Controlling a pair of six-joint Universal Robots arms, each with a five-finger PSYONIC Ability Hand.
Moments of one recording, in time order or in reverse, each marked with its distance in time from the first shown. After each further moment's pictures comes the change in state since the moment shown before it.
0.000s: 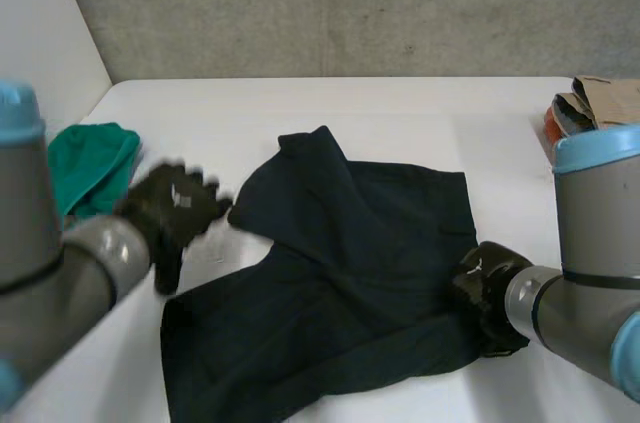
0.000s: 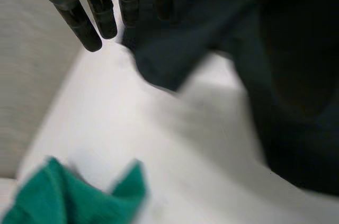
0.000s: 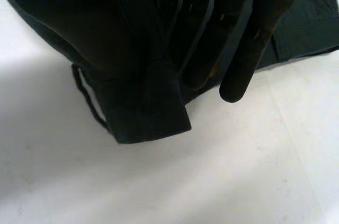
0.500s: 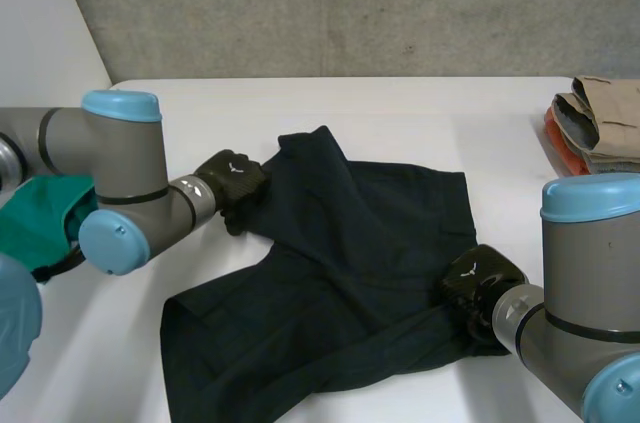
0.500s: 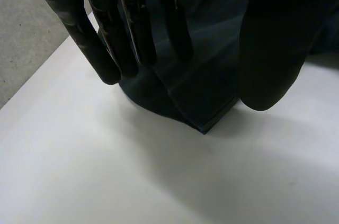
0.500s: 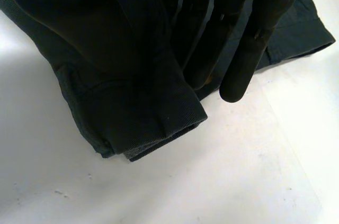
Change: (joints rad) left arm 0.080 -0.662 0.564 0.060 0.230 -0.116; right arm 0.028 -0.006 0.128 -0.238 0.040 0.078; left_hand 0.422 0.406 0.404 0.411 0.389; right_hand 0.000 0.000 0.000 0.000 0.000
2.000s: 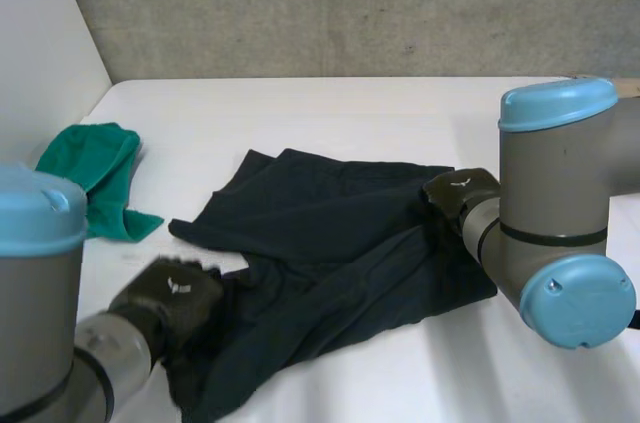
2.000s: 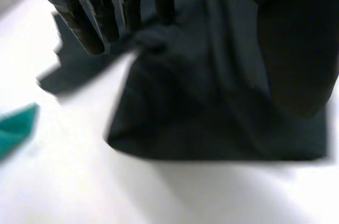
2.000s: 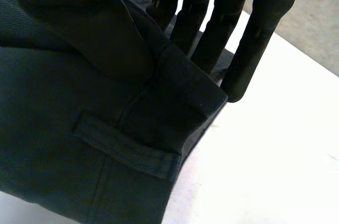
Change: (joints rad) left arm -0.236 0.734 -0.761 -0.209 -0.359 -0.301; right arm 0.083 0.141 -0.445 0.132 0.149 0.477; left_hand -0.366 -0.355 -0.357 -0.355 -0.356; right_hand 0.000 0.000 0.000 0.000 0.000
